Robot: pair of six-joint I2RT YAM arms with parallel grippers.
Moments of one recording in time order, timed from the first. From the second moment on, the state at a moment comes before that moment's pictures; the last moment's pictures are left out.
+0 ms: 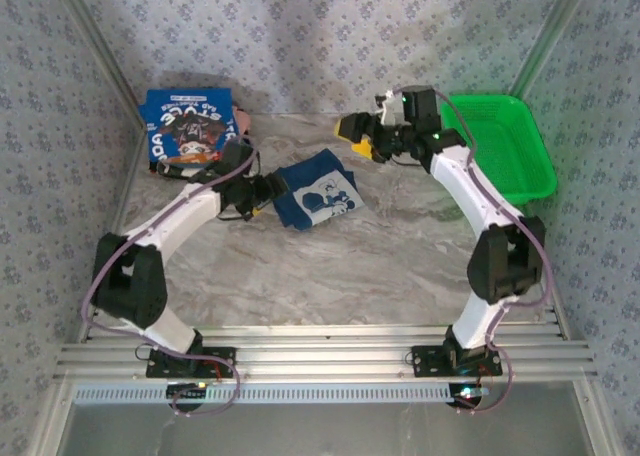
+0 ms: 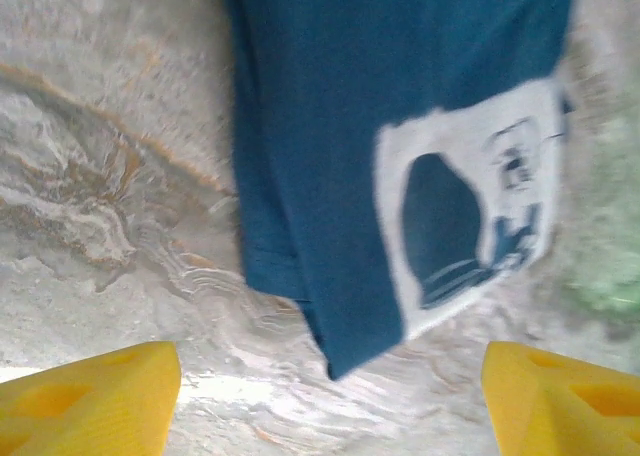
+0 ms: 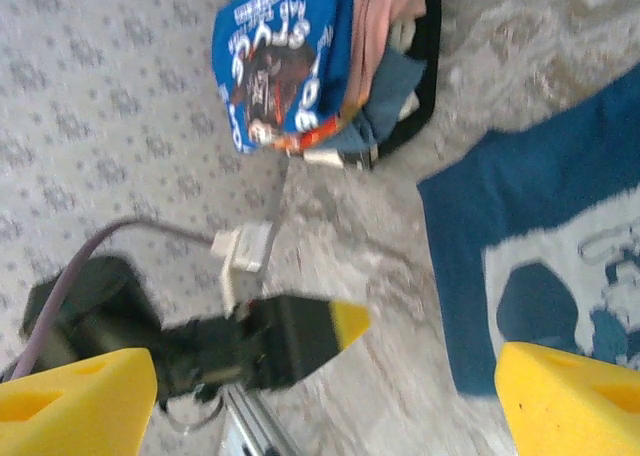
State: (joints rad) left arm -0.41 1.61 1.19 -0.59 0.17 -0.91; right arm 0.30 1.70 1.55 -0.44 -0.77 0.66
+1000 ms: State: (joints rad) left arm -0.54 2.21 1.70 -0.64 0.00 -0.93; right arm 0.23 1.24 1.13 -0.64 -0.86 0.57
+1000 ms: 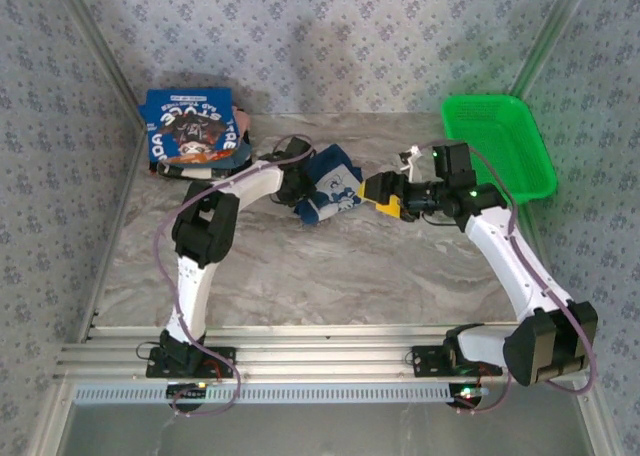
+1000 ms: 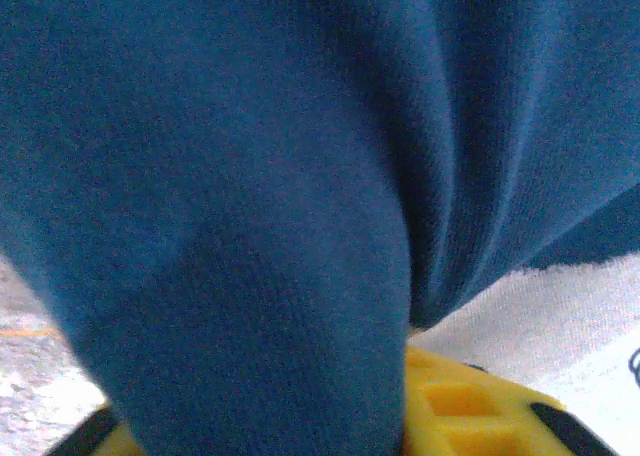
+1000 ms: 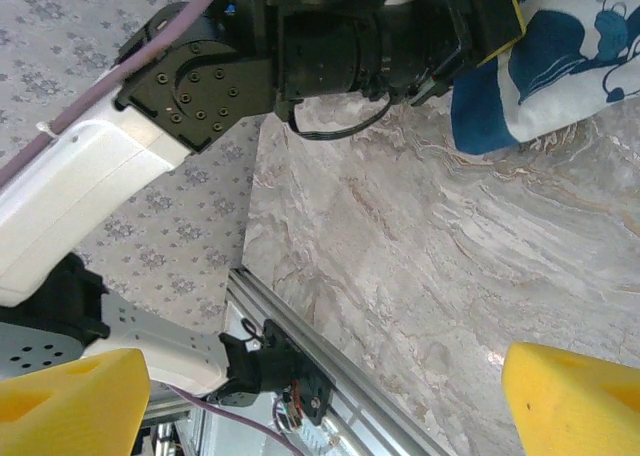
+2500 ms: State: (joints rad) left arm -0.44 2.33 2.67 -1.24 -0.29 0.12; right arm 0.18 1.25 1.09 -0.57 -0.93 0.61
